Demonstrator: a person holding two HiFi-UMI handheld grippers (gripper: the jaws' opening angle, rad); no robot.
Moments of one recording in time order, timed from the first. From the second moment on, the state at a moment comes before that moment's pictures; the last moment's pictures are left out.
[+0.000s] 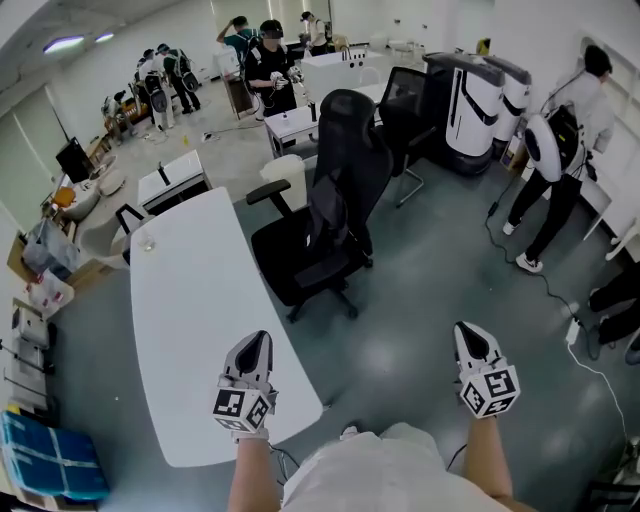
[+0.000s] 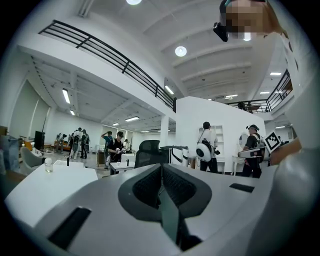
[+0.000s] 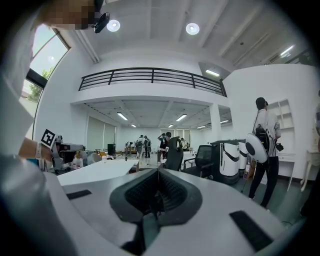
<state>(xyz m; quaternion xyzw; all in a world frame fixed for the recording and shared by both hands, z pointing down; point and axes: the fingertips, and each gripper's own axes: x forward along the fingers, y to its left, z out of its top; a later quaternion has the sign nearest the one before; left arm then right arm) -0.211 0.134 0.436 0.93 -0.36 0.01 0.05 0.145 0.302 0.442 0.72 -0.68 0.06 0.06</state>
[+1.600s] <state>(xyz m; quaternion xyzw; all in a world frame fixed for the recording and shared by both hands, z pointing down) -0.049 -0.059 0.454 0.83 -0.56 0.02 0.07 0.266 -0.100 0.482 0.50 -0.86 0.06 0.08</state>
